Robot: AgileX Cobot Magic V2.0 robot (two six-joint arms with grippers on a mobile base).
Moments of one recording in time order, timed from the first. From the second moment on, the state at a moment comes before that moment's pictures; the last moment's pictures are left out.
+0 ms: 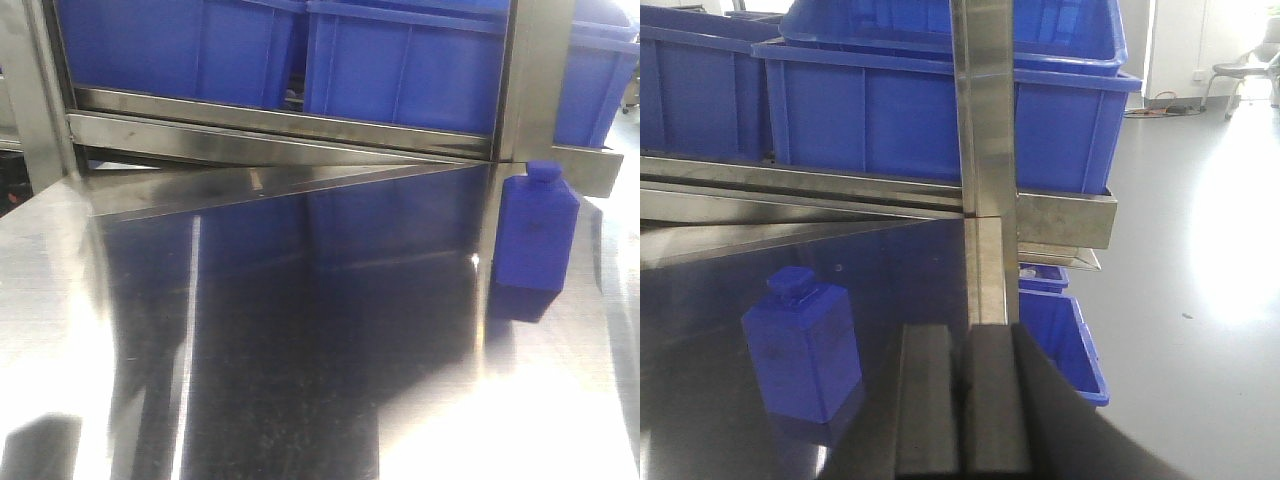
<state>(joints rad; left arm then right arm) -0.31 0.96 -0.90 0.25 0.69 -0.25 0.06 -0.01 0.03 0.08 0.03 0.03</state>
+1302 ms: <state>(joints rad) -0.31 0.02 -0.42 0.27 0.50 -0.25 0.35 0.96 -0.94 0.08 0.61 0.03</state>
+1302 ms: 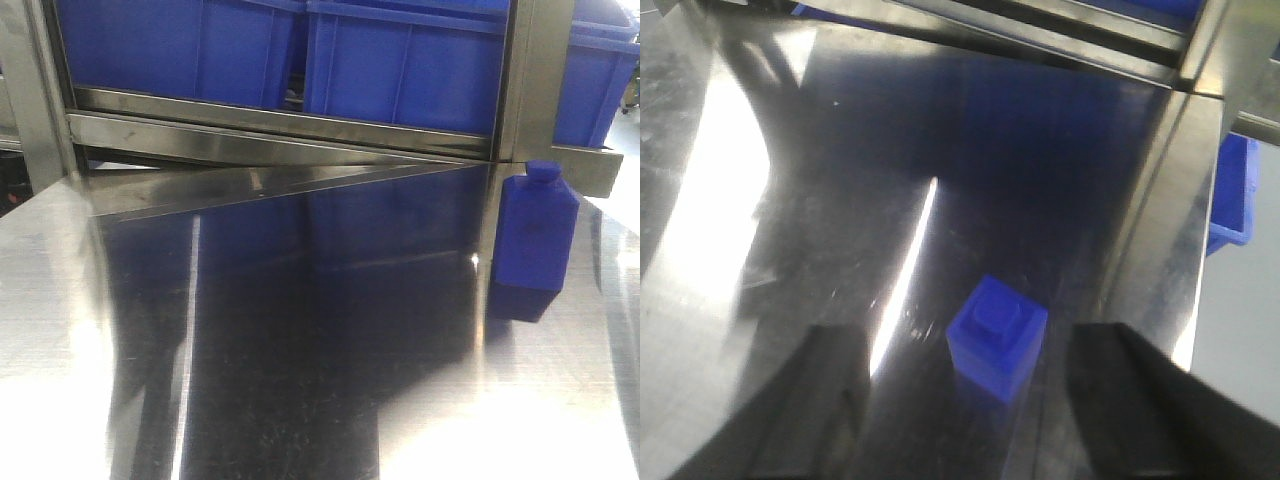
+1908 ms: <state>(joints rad) -0.31 0.02 -0.42 0.27 0.50 -0.25 0.38 1.39 -1.32 0.07 0.99 0.35</state>
